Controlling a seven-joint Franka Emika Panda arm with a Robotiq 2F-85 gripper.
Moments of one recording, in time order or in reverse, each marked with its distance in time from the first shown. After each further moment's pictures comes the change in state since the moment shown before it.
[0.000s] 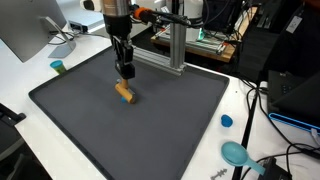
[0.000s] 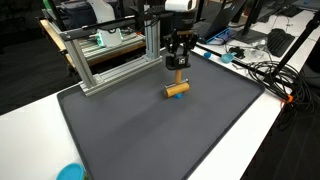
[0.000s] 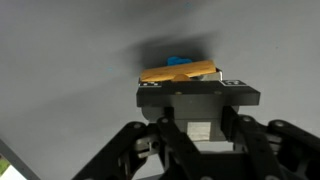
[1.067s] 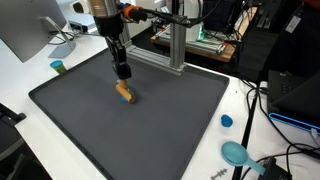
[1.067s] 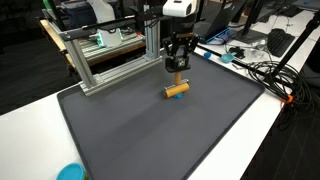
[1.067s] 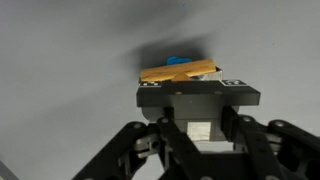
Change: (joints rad) arm -0.037 0.049 0.000 0.093 0.110 -0.094 -0.075
